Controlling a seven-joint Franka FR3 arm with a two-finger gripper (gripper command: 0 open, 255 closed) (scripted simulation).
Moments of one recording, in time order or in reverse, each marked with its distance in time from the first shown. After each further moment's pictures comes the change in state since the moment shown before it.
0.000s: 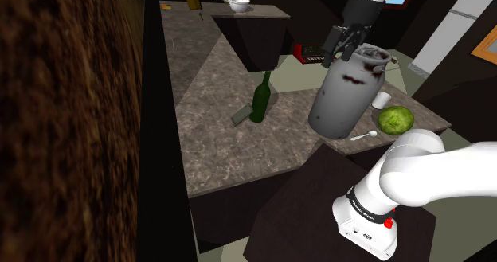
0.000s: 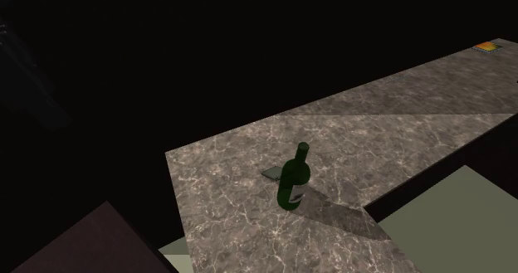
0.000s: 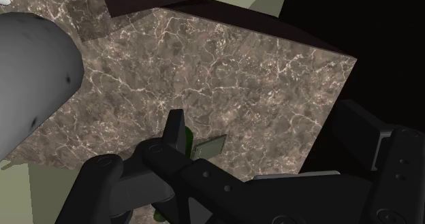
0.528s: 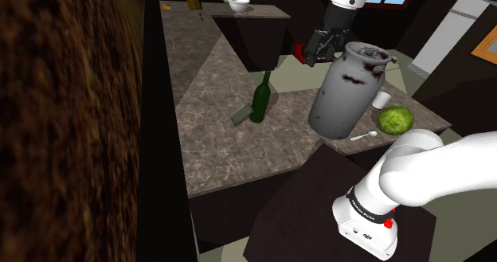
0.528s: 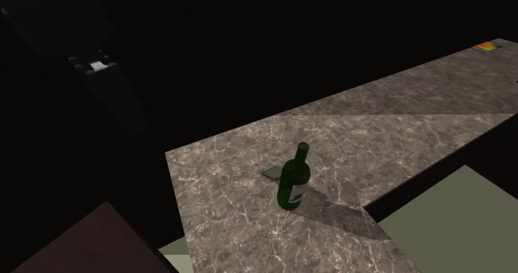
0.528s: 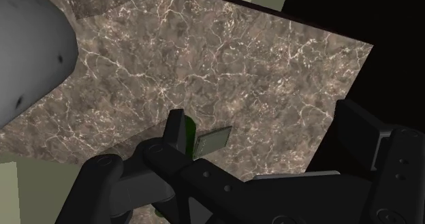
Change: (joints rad) arm -0.006 0.164 -0.082 0.011 -0.028 0.144 -0.091
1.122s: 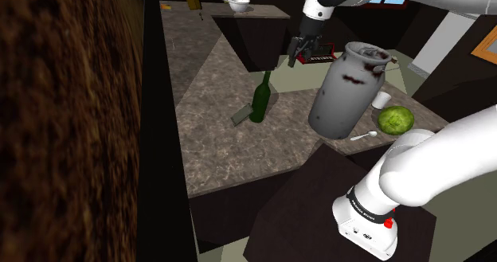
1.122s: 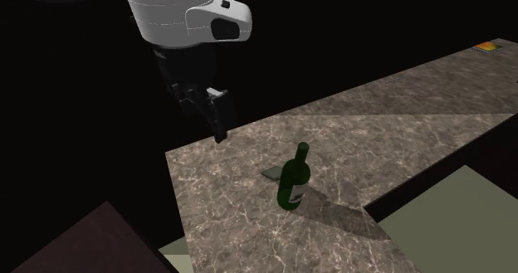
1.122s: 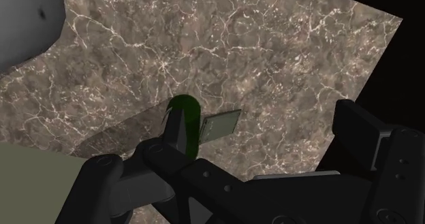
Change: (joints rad) arm 0.004 0.306 -0.108 0.099 0.015 0.192 -0.137
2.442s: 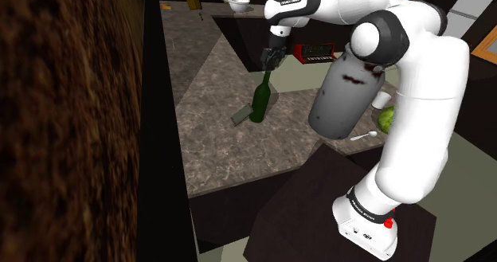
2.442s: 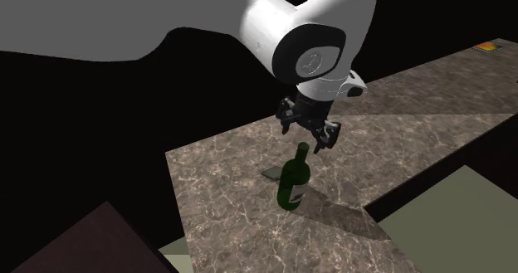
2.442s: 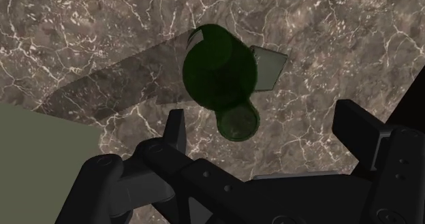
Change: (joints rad) arm -0.103 0.796 -0.088 0.615 0.246 0.091 -0.333
